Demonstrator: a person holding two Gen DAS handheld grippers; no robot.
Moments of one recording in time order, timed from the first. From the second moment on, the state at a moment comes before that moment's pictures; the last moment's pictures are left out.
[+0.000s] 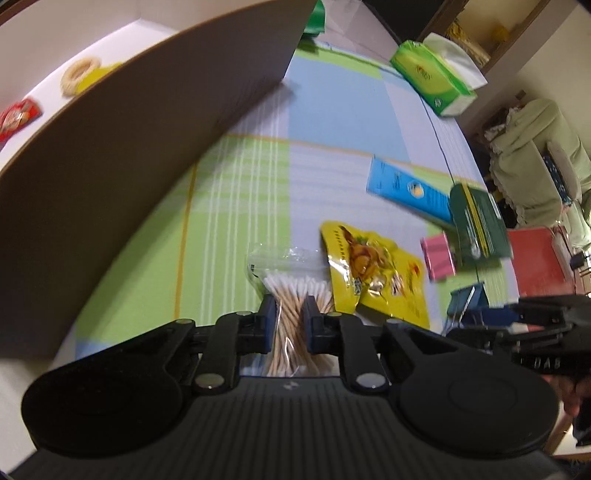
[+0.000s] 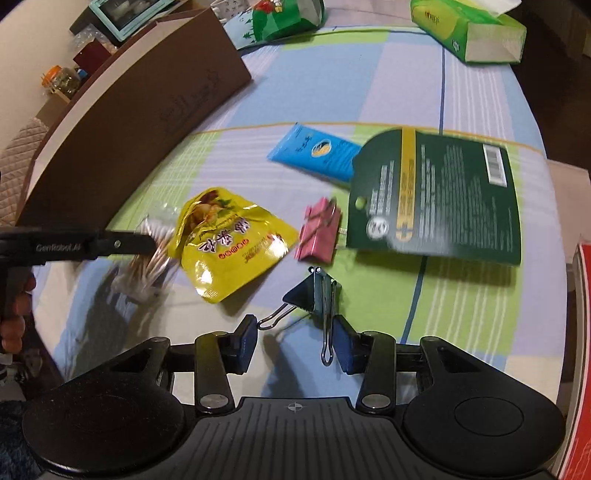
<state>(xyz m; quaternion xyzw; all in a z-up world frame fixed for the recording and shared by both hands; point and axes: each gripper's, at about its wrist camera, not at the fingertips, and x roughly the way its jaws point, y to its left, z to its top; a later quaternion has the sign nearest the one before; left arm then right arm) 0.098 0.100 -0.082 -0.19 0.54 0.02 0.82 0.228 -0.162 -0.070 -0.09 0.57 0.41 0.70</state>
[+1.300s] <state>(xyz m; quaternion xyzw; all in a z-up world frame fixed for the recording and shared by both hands) 0.026 0.110 0.040 0.02 0.48 0.00 0.87 0.208 -0.116 0.010 -0.15 0.47 0.51 0.70</state>
